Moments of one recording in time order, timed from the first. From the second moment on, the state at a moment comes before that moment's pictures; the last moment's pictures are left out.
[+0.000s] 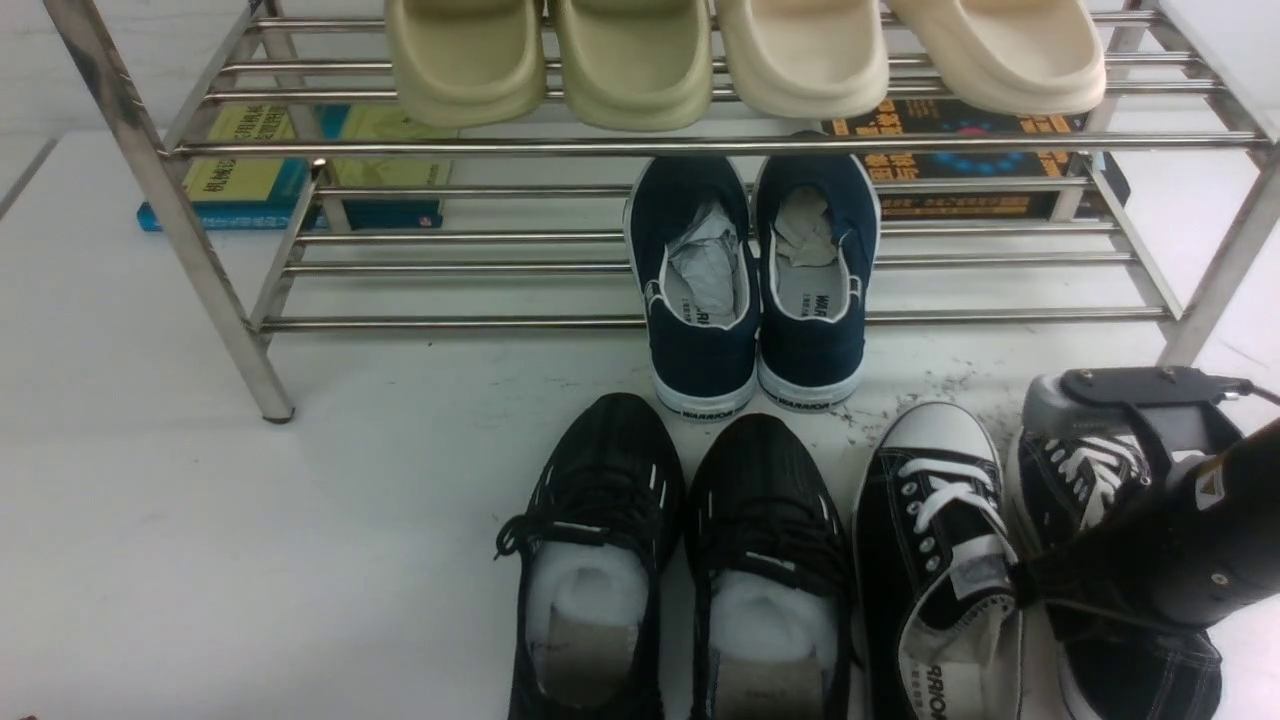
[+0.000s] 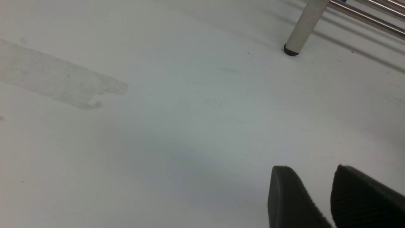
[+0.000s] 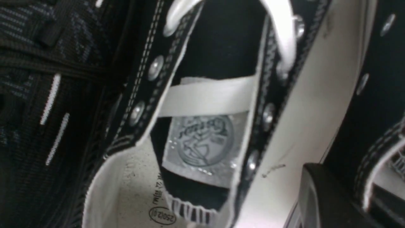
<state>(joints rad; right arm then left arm) 0.36 1.40 -0.74 0.22 0.66 0.14 0.05 -0.01 0.00 0.15 0.45 -0.45</state>
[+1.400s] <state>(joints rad) 0.36 0.74 -1.00 0.20 1.24 -0.18 0.05 -0.01 0.00 0.15 0.45 -0.45</state>
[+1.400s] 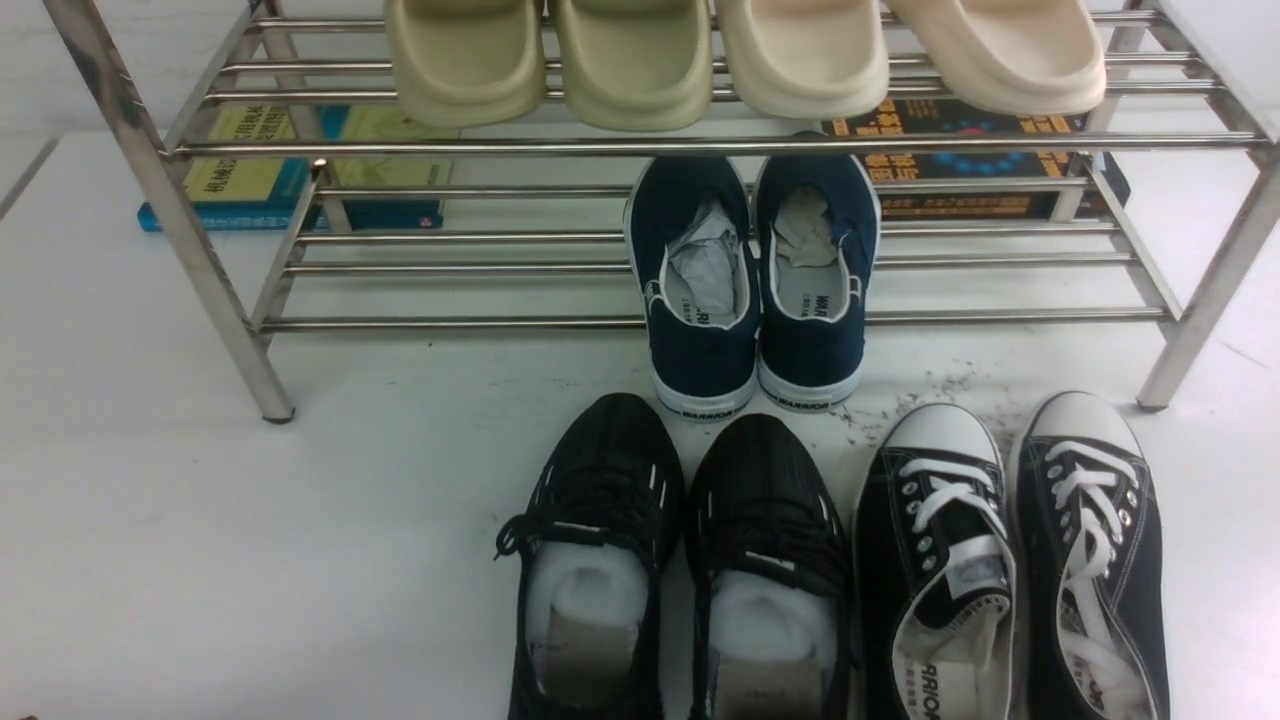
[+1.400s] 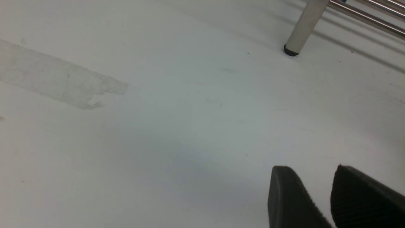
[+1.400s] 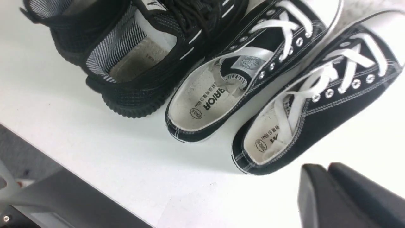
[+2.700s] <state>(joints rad) 0.36 0.29 -0.29 0.23 0.24 -0.18 0.05 -0.01 0.00 0.15 0.45 -0.45</state>
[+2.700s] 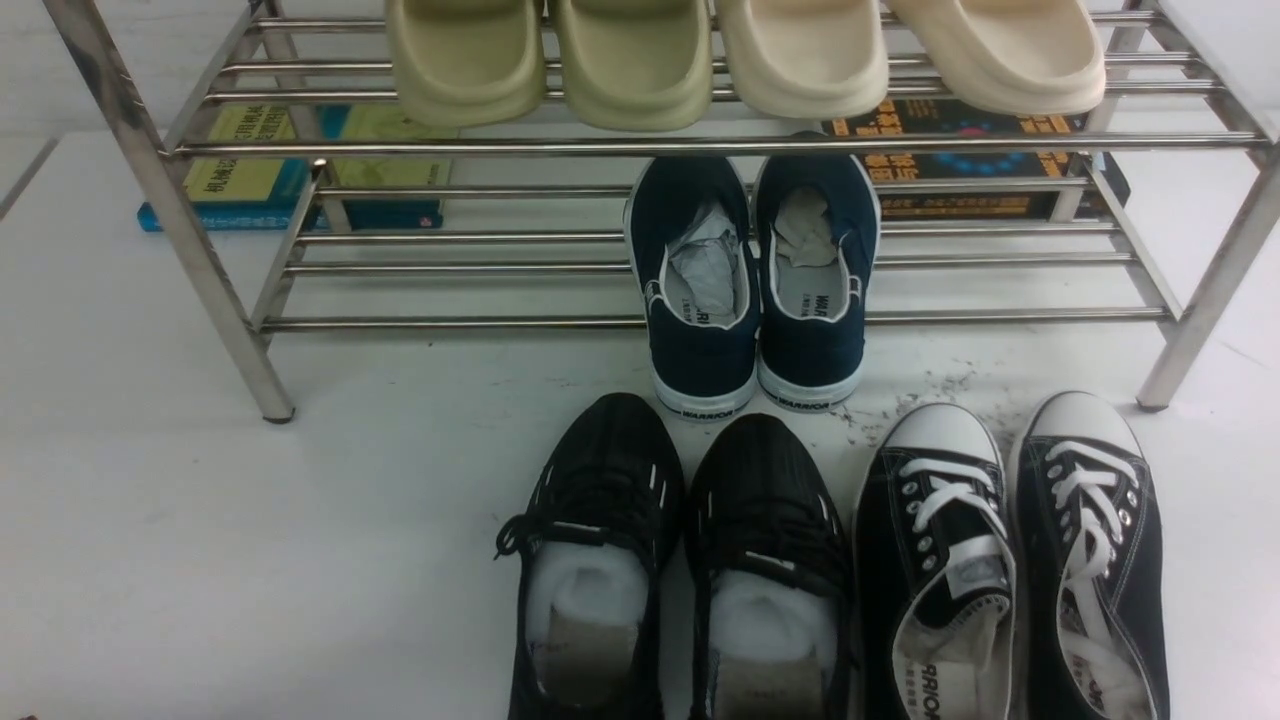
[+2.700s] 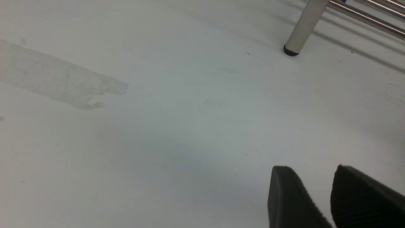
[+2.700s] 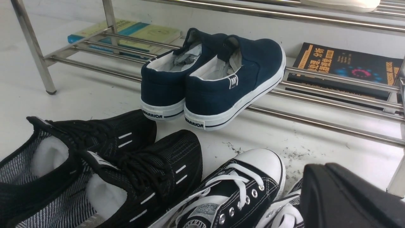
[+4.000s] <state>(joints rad) 0.02 -0.01 0.01 -0.01 0.39 0.11 0.05 -0.01 0.00 0.15 0.45 -0.45</state>
